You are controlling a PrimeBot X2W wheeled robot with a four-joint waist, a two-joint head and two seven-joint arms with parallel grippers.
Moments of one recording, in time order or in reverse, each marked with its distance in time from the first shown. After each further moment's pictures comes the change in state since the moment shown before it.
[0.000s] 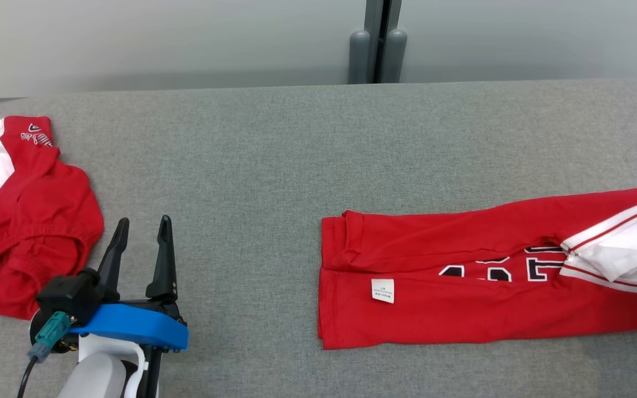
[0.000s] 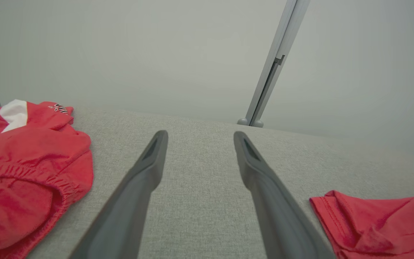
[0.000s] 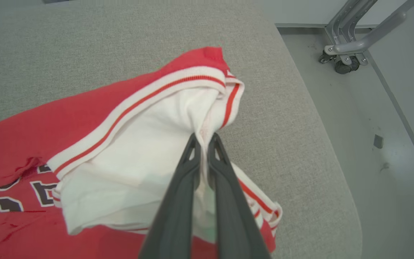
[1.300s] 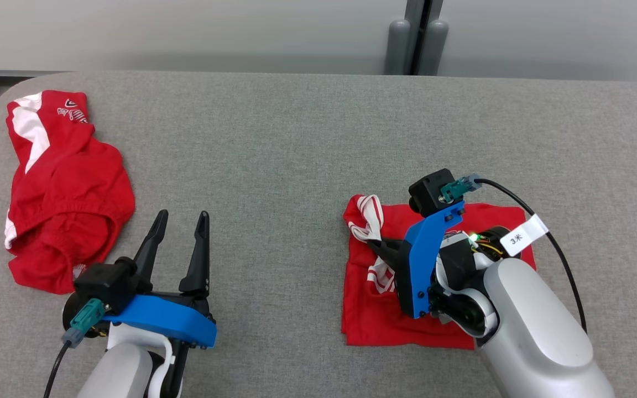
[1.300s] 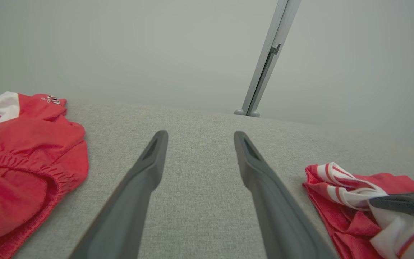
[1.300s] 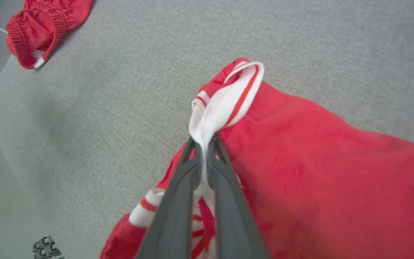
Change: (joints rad) left arm -0.047 -0.022 -0.082 0.023 0.010 -0.026 0.012; right arm -0.211 0.255 0.776 0.212 0.300 0.000 -0.104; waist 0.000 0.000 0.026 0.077
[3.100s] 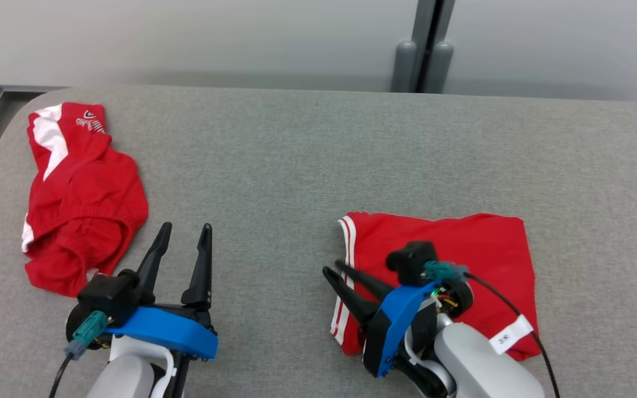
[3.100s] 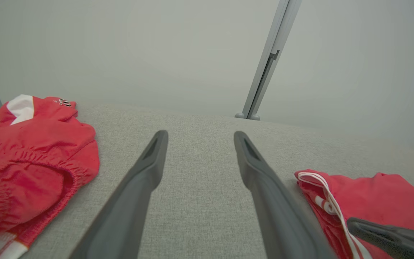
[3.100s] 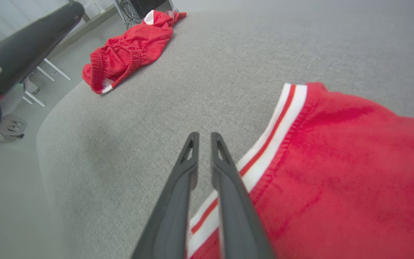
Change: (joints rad) left arm 0.027 -0.007 -0.006 0.006 0.005 -0.010 -0.011; right arm 0.061 0.002 0.296 0.179 0.095 0.000 -0.607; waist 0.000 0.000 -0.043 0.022
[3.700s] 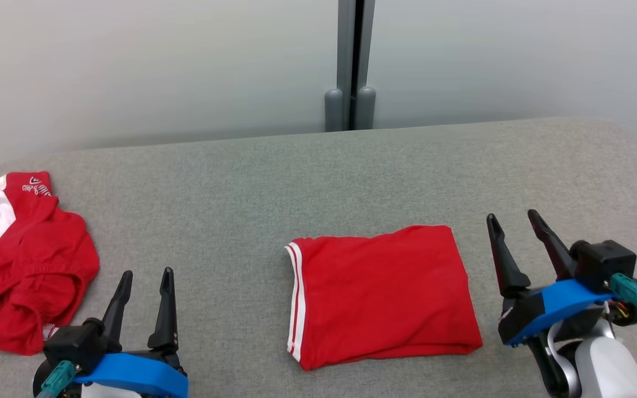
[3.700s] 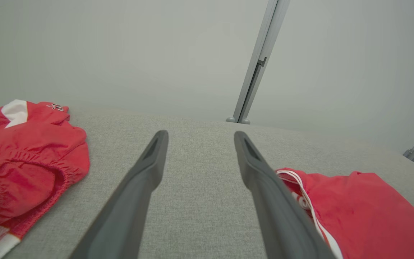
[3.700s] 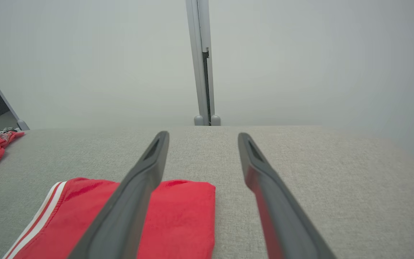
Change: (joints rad) left arm 0.162 0.029 0.097 -0.063 -0.006 0.037 -0.001; right arm 0.247 -0.016 -0.637 -0.342 -0.353 0.000 -0.074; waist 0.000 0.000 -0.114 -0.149
